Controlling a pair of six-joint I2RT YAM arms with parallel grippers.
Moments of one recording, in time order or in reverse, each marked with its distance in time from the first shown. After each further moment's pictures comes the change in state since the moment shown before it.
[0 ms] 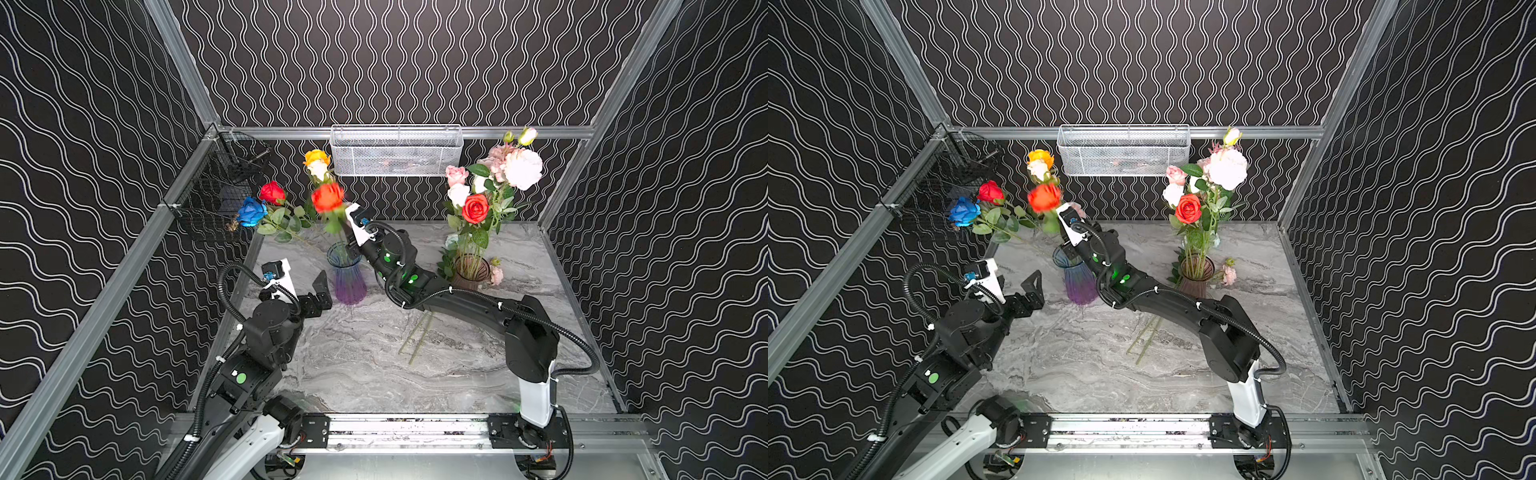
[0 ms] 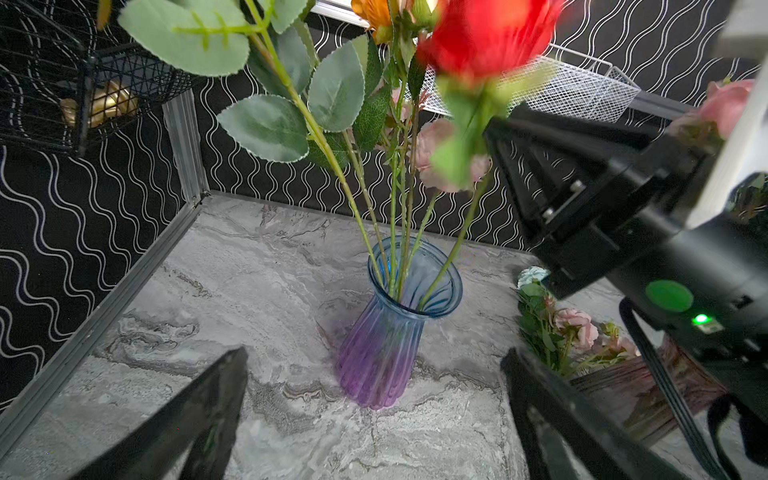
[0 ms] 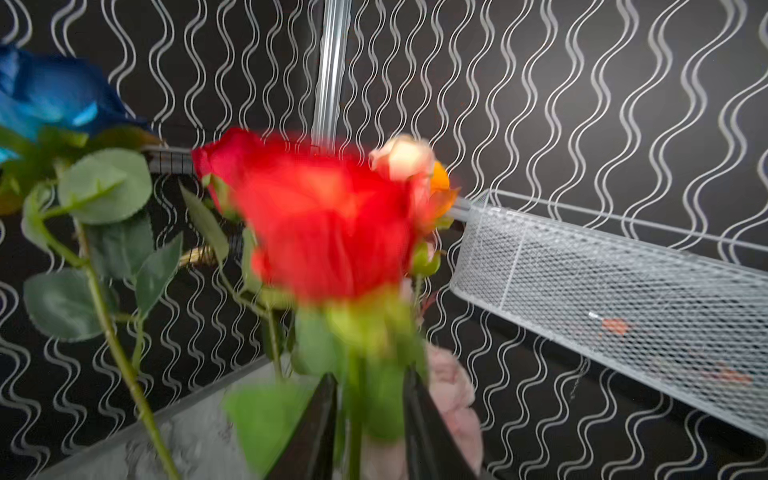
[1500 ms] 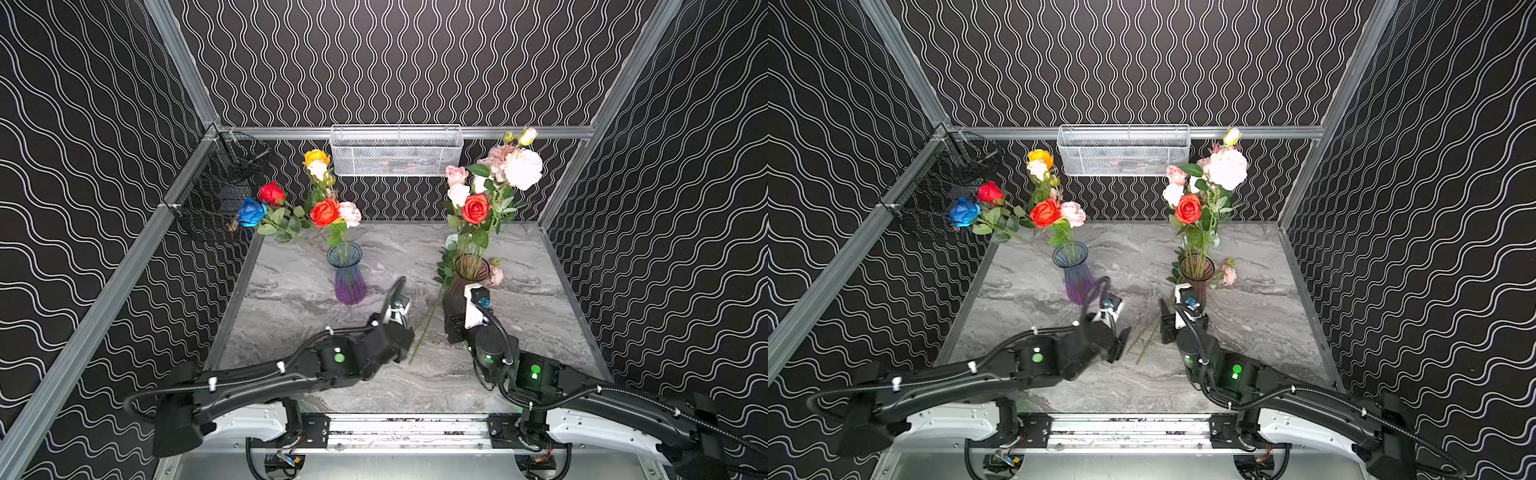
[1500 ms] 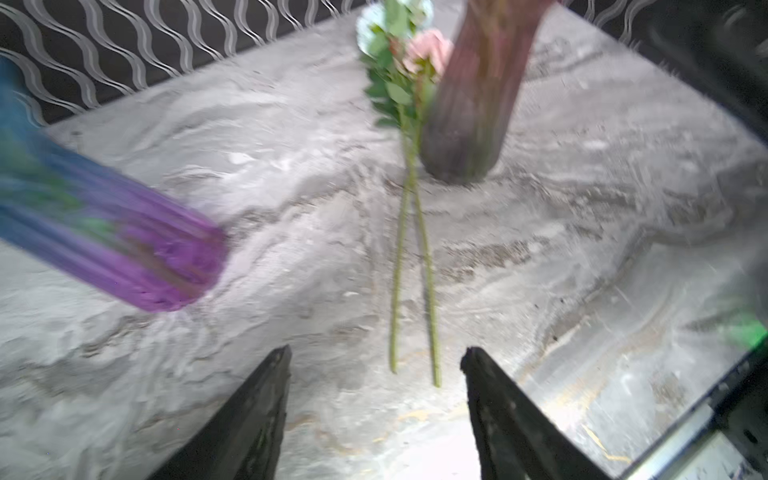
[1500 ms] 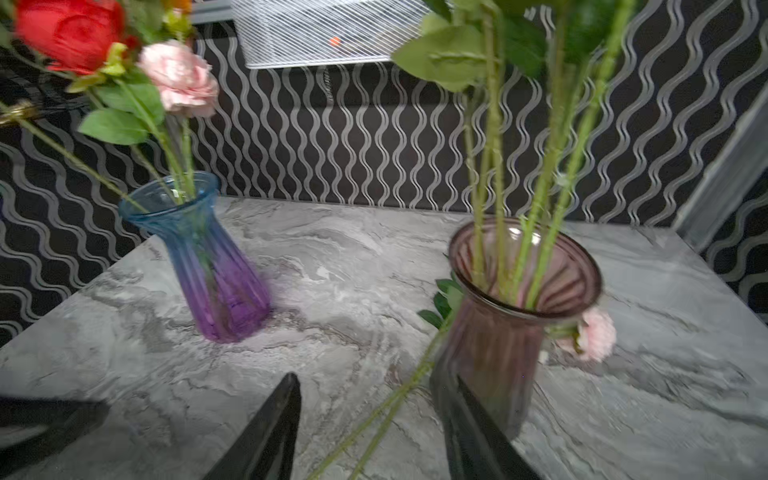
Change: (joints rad) left arm -0.715 0.643 0.118 -0.070 -0.116 -0.109; right arm 0.165 -1.133 -1.030 -0.557 0.647 0.553
